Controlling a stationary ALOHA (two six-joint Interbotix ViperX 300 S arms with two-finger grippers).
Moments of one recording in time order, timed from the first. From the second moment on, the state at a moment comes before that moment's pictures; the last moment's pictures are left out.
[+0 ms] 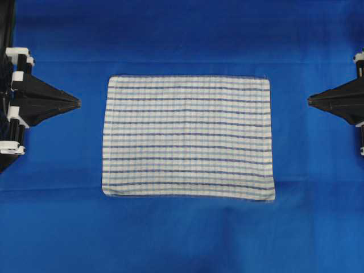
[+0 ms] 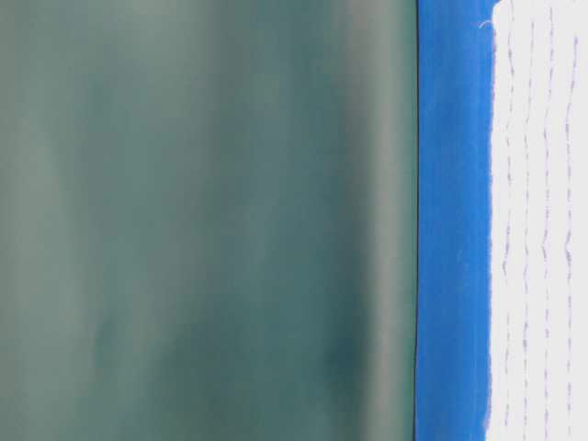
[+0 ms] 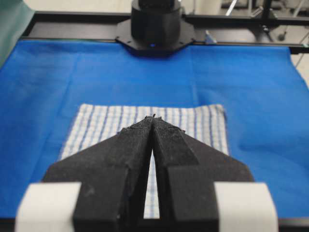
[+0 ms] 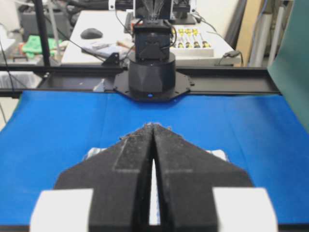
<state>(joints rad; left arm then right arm) 0.00 -0.97 1.18 0.00 -0.29 0.00 0.00 -0.97 1.18 0.00 -0.29 0.00</state>
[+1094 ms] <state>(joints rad) 0.29 -0.49 1.22 -0.02 -0.34 0.01 -0.38 -0.31 1.10 0.03 -0.13 0.01</state>
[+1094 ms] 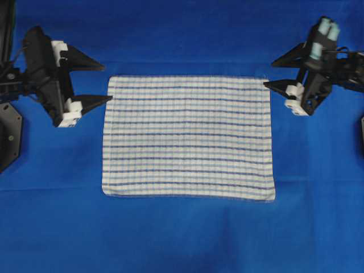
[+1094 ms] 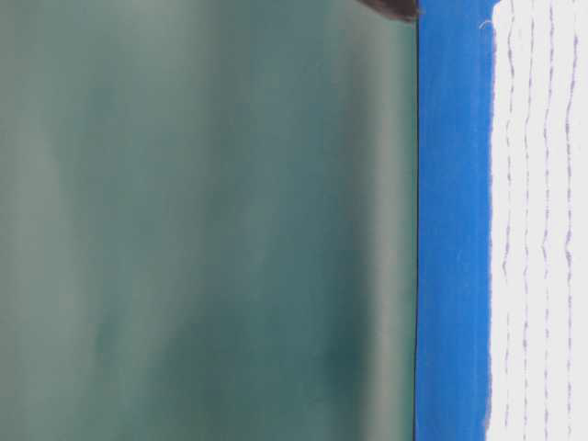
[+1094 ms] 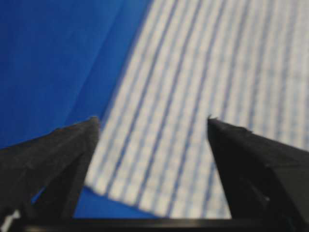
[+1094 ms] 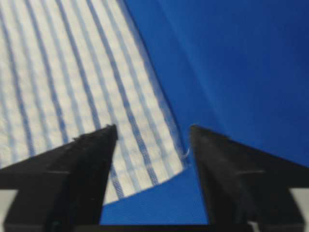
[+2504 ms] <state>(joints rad) 0.43 -0.06 1.16 -0.02 -0.44 0.02 -0.44 -0.06 1.04 0.04 -0.19 0.01</state>
